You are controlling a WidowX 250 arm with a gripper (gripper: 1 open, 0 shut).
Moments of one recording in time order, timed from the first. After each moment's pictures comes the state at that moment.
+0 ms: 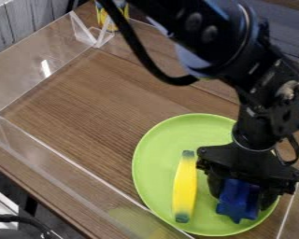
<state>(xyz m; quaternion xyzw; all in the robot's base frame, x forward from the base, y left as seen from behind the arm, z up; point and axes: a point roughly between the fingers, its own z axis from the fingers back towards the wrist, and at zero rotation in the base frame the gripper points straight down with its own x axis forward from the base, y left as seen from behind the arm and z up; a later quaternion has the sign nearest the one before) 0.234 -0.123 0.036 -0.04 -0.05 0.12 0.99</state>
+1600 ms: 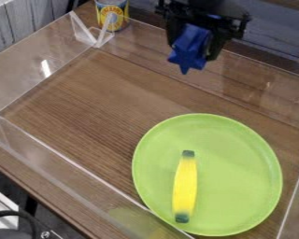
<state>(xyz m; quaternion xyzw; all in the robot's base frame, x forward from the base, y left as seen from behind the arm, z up) 0.313 -0.015 0.150 0.06 -0.11 0.08 0.99</state>
